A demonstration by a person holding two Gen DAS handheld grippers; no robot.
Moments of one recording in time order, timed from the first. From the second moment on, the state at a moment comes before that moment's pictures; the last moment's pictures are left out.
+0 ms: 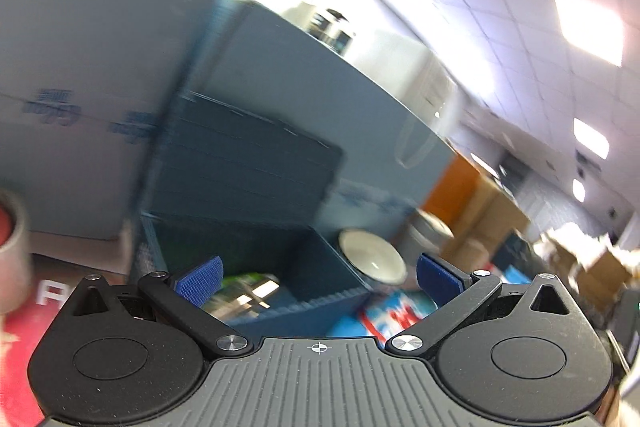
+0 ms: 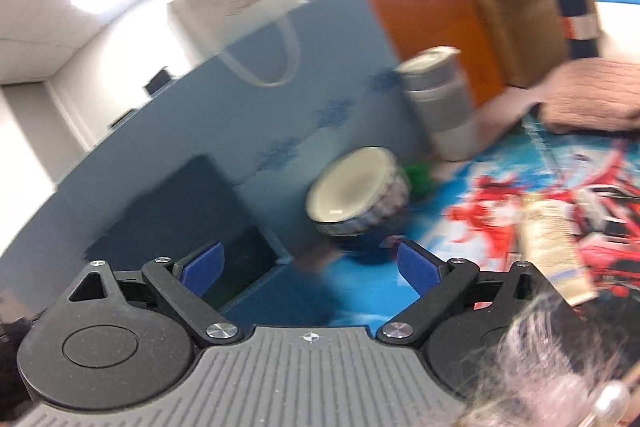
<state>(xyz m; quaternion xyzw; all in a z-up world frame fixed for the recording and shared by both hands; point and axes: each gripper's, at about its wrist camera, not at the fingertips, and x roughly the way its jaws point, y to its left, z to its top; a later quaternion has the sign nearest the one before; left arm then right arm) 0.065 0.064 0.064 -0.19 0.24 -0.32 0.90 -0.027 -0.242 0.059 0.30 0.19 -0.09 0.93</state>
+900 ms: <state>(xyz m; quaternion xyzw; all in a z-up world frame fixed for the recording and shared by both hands) 0.063 0.020 0.046 -0.10 0.28 -0.35 0.89 0.027 -0.239 -0.025 0.19 0.35 -0.15 0.91</state>
